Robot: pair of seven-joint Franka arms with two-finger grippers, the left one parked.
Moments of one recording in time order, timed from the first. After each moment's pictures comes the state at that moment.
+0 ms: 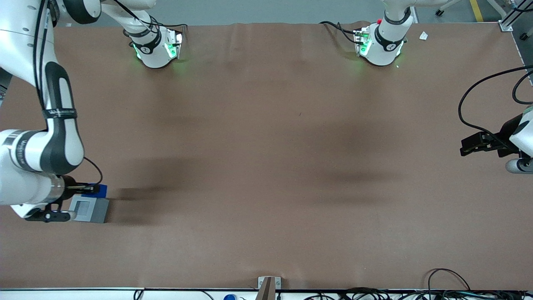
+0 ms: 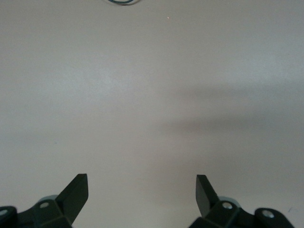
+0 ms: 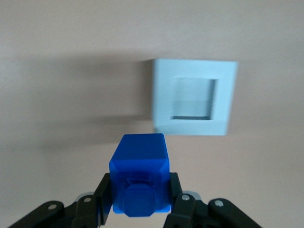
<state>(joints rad) -0.06 0.65 -0.08 -1.35 -0.02 1.85 -0.09</state>
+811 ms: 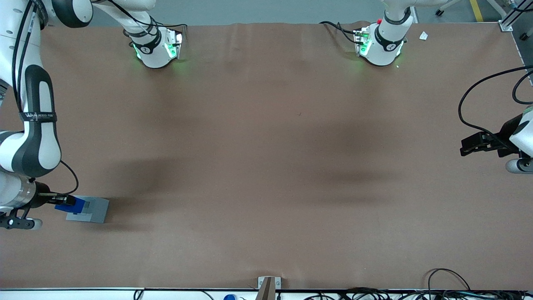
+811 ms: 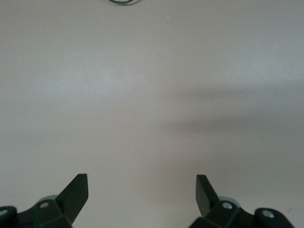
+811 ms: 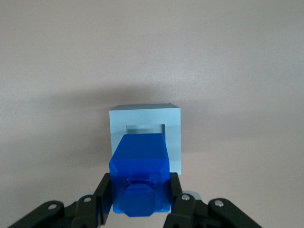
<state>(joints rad) -0.13 0.69 -0.08 -1.32 0.00 2.00 -0.09</state>
